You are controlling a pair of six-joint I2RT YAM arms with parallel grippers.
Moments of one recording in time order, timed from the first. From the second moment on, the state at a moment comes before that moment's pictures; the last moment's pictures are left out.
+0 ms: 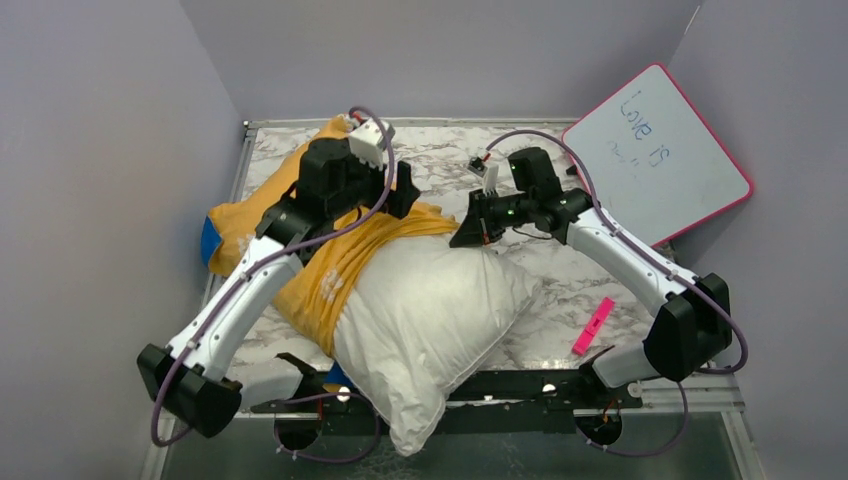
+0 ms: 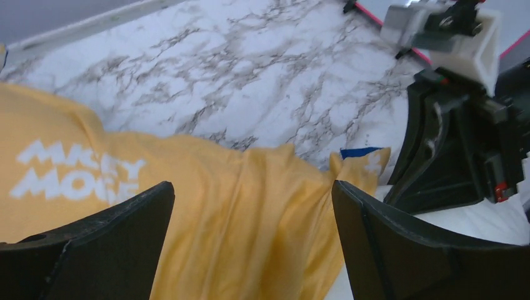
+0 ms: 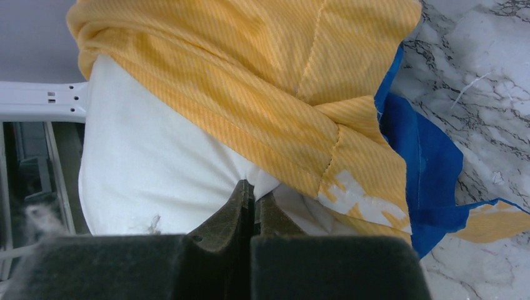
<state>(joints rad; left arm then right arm) -0.51 1.12 1.16 -0.40 0.13 -0.13 0.52 1.45 1.20 -0.47 -0.75 0.27</state>
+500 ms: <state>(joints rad) -0.51 1.54 1.39 -0.59 0.50 0.06 0.54 1.33 1.10 -0.45 -0.60 0.33</state>
